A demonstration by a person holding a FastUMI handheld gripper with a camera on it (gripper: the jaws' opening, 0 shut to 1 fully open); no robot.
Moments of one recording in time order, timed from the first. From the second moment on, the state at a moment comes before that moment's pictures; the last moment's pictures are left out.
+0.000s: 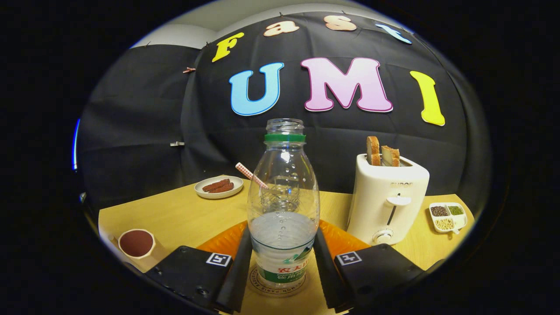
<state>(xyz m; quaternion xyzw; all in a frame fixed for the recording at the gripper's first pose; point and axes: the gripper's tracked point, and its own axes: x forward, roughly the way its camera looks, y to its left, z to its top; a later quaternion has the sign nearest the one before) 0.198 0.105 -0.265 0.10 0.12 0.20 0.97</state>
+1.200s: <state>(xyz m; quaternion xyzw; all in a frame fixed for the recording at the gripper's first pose) 0.133 0.097 -0.211 0.12 0.14 0.19 0.96</state>
